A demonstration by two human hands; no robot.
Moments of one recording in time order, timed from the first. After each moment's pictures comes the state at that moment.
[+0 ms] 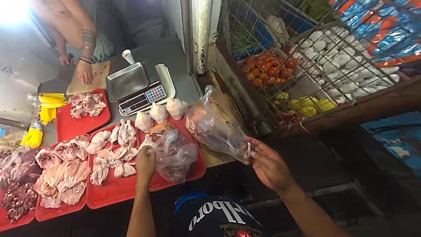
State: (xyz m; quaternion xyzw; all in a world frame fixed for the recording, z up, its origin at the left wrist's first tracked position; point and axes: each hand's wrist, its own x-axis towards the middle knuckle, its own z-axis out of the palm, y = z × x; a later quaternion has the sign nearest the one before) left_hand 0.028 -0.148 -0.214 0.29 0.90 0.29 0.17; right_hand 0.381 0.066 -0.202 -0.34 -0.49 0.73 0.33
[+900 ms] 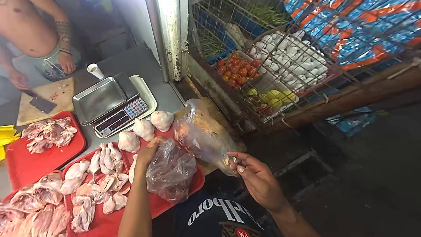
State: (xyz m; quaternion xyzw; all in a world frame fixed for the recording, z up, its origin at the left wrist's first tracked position) left_hand -0.054 -0.031 -0.249 0.28 0.86 0.11 0.42; right_hand 0.329 0.008 -0.166 -0.32 -0.57 0.64 0.40
